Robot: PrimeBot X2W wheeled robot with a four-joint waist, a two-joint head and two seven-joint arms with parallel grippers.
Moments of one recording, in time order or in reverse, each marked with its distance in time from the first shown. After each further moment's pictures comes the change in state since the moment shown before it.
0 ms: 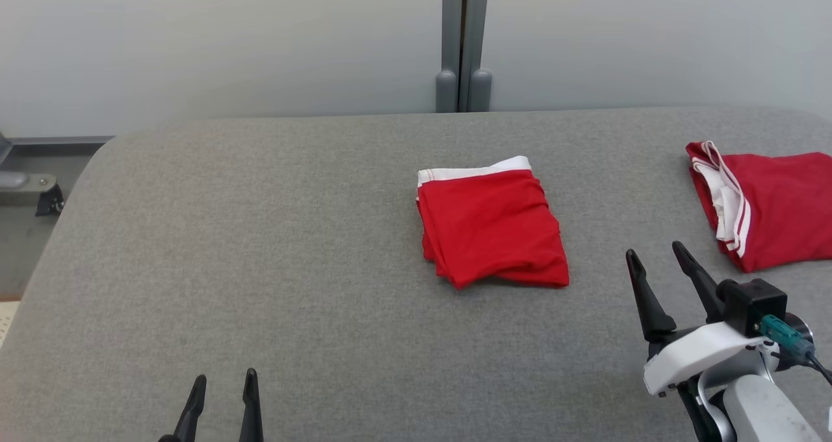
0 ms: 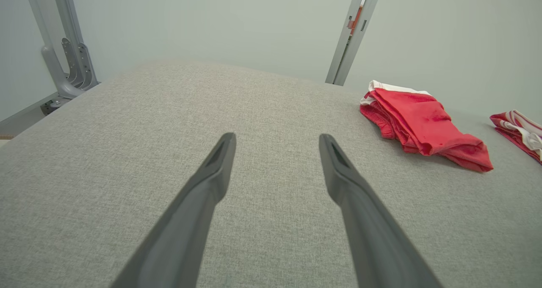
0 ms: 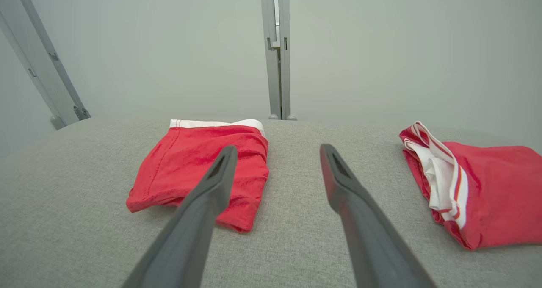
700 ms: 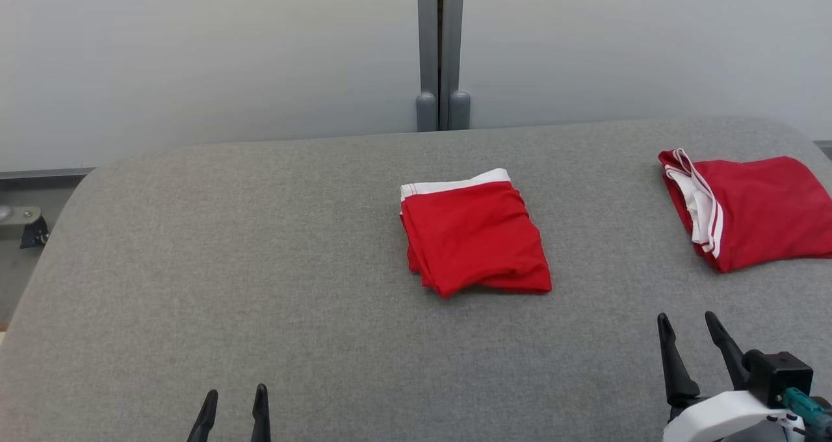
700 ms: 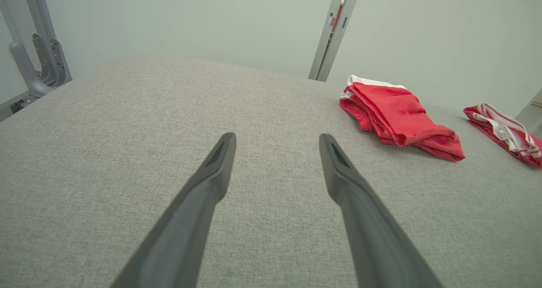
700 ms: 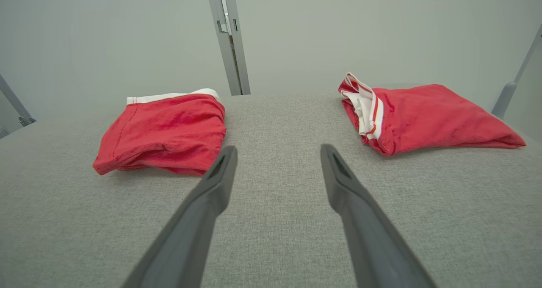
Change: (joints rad) left arm 0.029 0.000 -0.009 0.023 -0.015 -0.026 0.000; right arm 0.216 0.106 -0.176 -0.078 -0.092 0.000 -0.002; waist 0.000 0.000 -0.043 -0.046
